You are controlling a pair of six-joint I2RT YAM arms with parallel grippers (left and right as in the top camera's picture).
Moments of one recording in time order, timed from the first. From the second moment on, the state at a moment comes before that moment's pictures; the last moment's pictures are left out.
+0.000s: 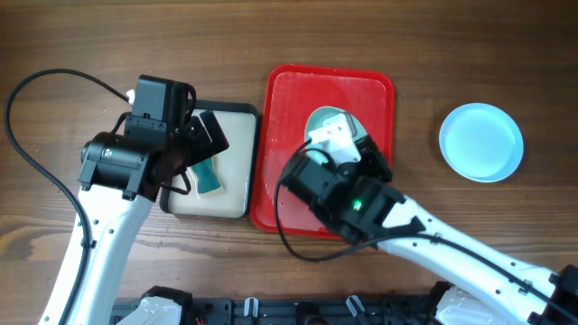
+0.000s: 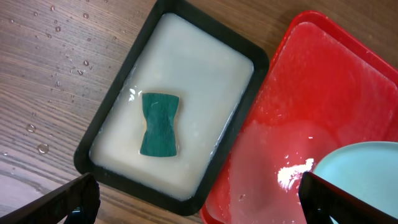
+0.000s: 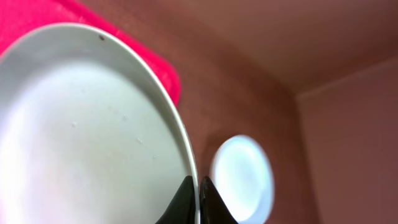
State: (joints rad) left arm -0.24 1.26 1.31 -1.14 -0.10 -0.63; right arm 0.93 1.41 1.10 -0.89 1.00 0.32
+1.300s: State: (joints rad) left arm -0.24 1.26 1.31 -1.14 -0.09 -0.63; right arm 0.04 0.70 1.16 -1.16 -0.67 0.30
